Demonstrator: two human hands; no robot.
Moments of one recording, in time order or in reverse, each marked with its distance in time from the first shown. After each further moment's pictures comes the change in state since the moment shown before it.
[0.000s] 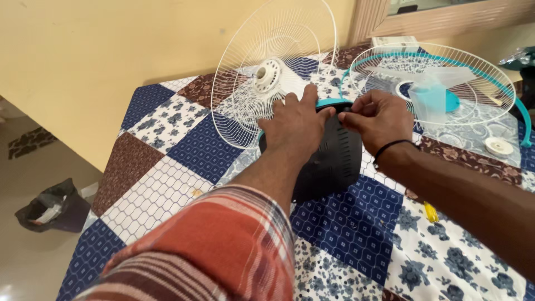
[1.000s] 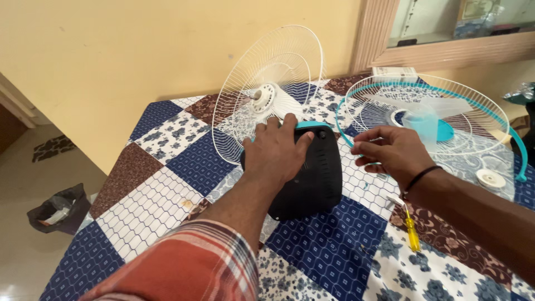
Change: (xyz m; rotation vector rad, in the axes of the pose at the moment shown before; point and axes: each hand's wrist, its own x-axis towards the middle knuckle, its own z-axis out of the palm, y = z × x) left_hand -0.015 0.006 0.022 0.049 0.249 0.069; right_hand 0.009 0.022 -0.078 0.185 -0.326 0.236
